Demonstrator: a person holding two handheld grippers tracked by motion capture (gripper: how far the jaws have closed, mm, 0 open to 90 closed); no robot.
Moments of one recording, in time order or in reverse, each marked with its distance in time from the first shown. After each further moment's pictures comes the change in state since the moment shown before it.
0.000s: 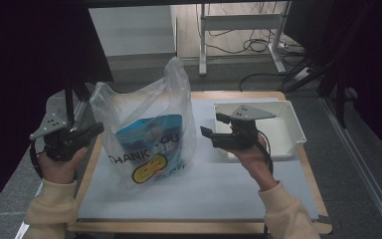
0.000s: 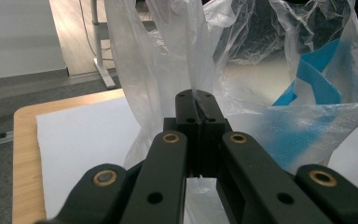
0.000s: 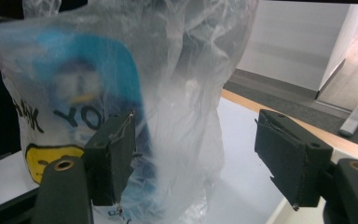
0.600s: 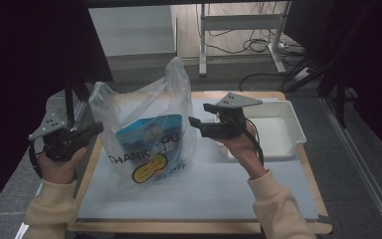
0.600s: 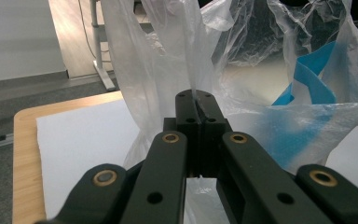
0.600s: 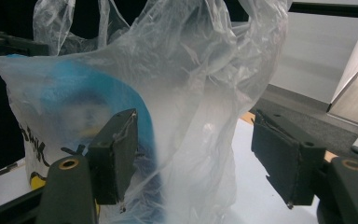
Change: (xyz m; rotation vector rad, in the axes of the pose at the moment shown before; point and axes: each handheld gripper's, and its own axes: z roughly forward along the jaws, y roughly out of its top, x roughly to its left) left arm 0.000 0.001 -0.002 -0.011 -0.003 0.002; right arm 0.007 0.028 0.025 -0.016 0.038 -0.034
